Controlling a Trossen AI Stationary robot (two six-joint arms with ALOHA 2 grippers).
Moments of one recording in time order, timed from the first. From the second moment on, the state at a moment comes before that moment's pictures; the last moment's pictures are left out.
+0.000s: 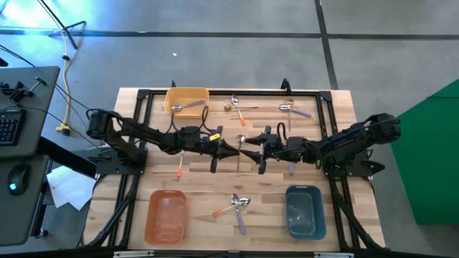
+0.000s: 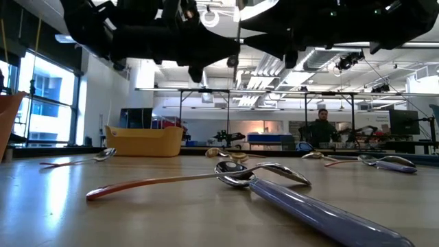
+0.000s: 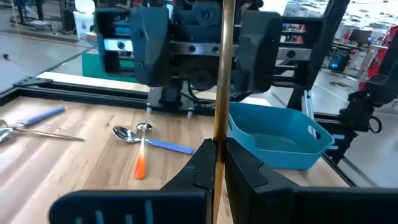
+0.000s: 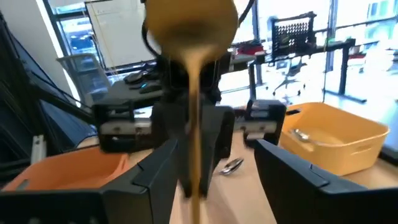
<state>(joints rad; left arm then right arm) 0.04 1.64 0.67 0.90 0.16 -0.15 0.13 1.45 0.54 0.95 0.30 0.13</state>
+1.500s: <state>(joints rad) 0.04 1.74 0.77 0.85 0.20 -0.11 0.47 1.11 0.82 -0.31 0.46 0.46</state>
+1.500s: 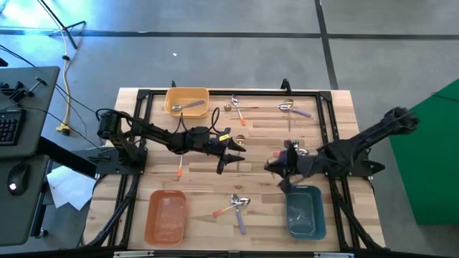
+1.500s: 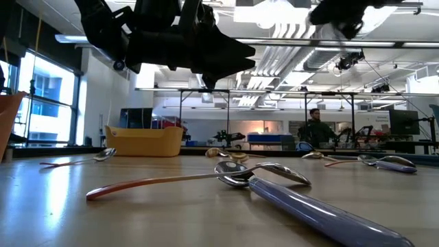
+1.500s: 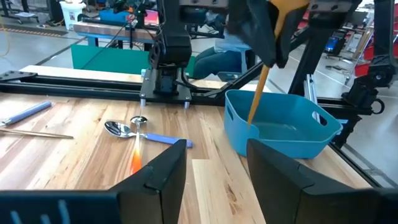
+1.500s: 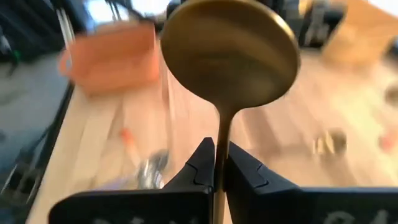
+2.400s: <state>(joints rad) 0.04 1.74 0.77 0.85 0.20 -0.12 0.85 1.29 1.17 -1.10 0.16 1.58</state>
